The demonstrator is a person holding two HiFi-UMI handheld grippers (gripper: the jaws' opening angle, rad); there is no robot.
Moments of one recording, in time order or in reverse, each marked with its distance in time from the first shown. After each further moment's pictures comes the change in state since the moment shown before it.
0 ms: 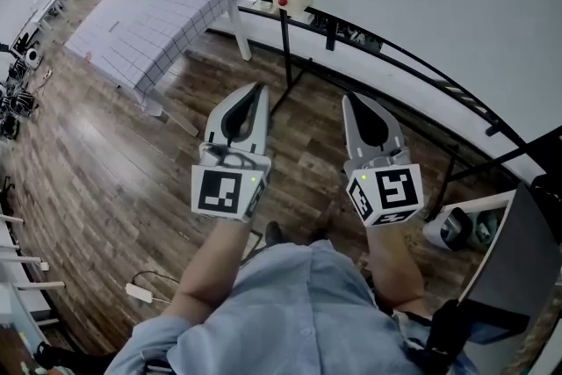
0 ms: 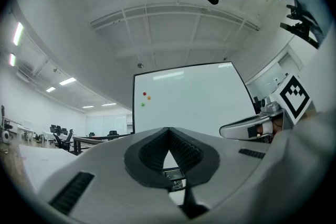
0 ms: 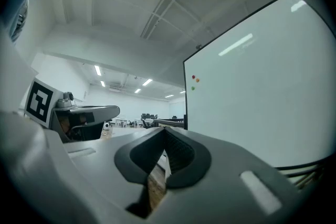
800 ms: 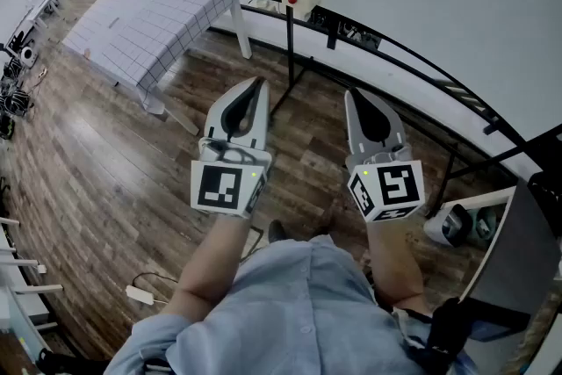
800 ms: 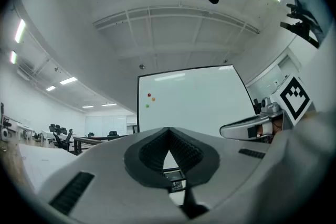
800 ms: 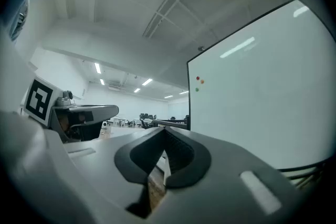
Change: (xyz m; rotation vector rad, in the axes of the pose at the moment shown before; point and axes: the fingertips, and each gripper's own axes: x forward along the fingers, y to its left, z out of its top) left arm -0.016 0.038 0.002 -0.014 -0.028 -0.019; right arm 0.020 0.034 0.005 -0.025 -0.009 -0.022
